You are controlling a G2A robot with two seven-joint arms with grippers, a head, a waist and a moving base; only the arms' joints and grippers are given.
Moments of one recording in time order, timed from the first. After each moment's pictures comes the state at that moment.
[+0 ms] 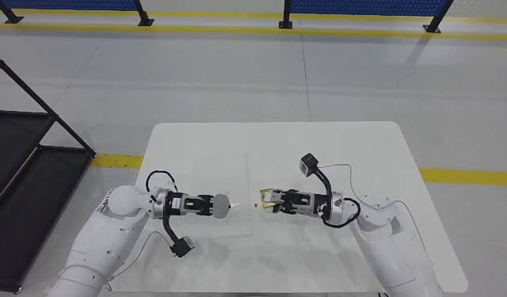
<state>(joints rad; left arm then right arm) 1.42 -0.98 -1.36 -1.45 2.66 0.43 1.39 -1.31 -1.24 1.14 -1.57 0.26 -0.04 1.10</state>
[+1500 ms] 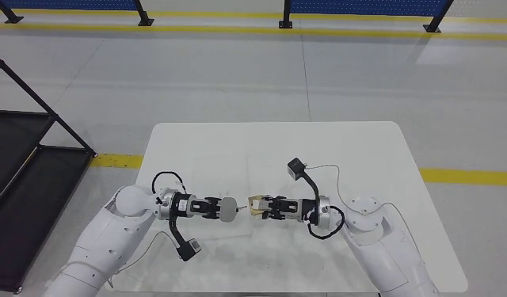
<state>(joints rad) 1.39 -0.93 -1.24 -1.49 2.60 0.50 1.32 -1.30 -1.22 1.04 -1.61 0.20 -0.08 1.02</state>
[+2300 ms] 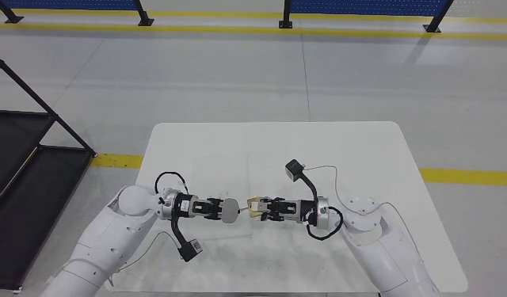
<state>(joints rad) 1.37 -0.92 -1.19 -1.47 2.59 0.51 1.31 -1.28 -1.21 1.01 -1.60 0.22 -0.09 1.02</state>
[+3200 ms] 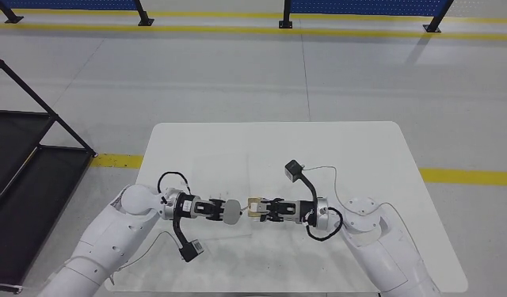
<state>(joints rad) 1.34 -0.91 -1.15 -1.46 2.57 0.51 1.31 -1.27 -1.20 0.99 -1.60 0.24 -0.10 1.01</state>
